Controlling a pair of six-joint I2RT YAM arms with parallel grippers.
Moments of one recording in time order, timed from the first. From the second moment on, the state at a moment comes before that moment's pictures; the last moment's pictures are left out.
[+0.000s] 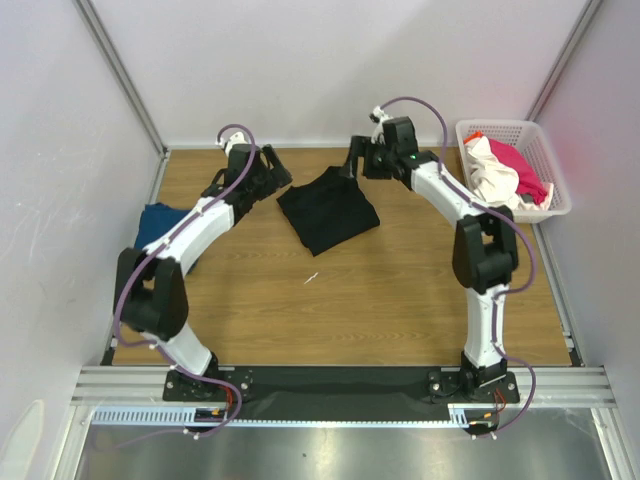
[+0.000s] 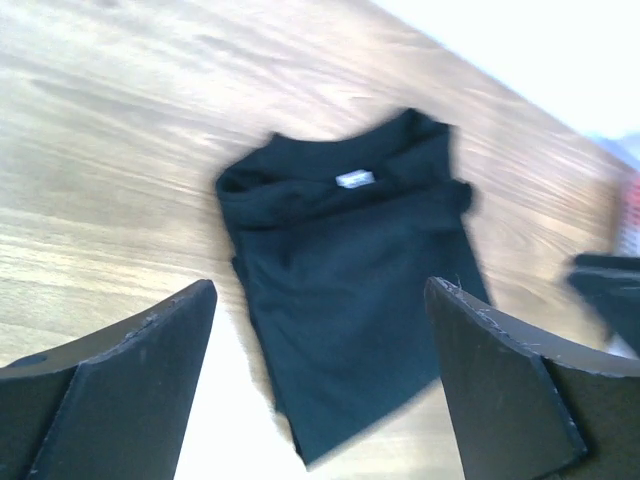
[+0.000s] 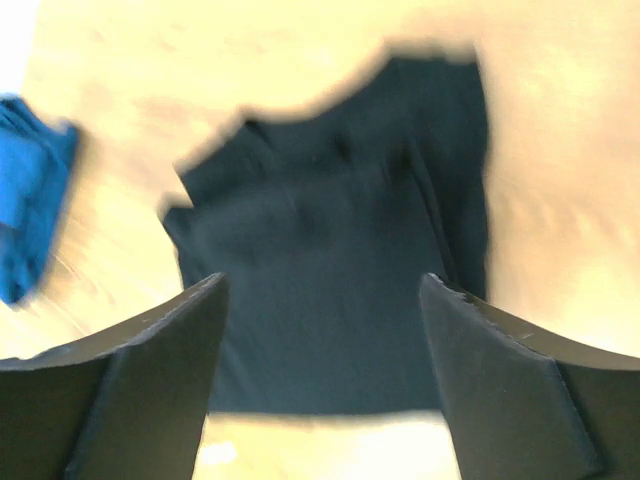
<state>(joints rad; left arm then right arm) -0.31 1.68 1.30 -0.20 -0.16 -0.71 0.36 2.13 1.87 -0.31 -0.29 0.35</state>
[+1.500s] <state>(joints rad) -0.50 1.60 0.82 -0.06 -0.14 -0.66 0.59 1.71 0.87 0.00 -0.11 0.50</state>
